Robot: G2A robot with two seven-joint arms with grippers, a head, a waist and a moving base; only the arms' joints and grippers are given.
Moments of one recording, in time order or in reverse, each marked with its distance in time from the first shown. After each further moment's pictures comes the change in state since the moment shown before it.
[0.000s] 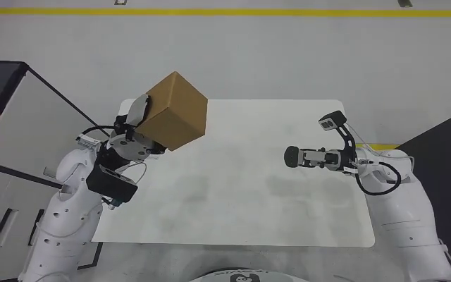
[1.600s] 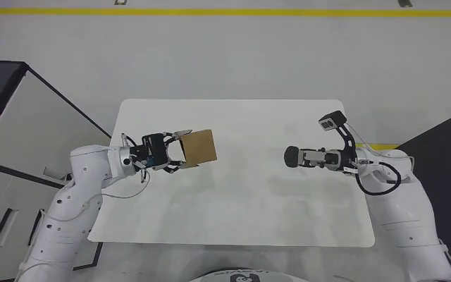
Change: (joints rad) left arm -0.063 0.033 0.064 0.181 -0.127 -0.815 -0.510; right arm 0.000 0.000 0.000 0.000 0.000 0.000 0.000
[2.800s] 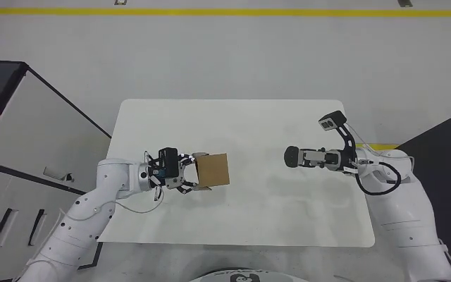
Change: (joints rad) left arm -0.008 0.067 0.229 0.080 -0.224 0.000 -0.009; right arm 0.000 0.000 0.000 0.000 0.000 0.000 0.000
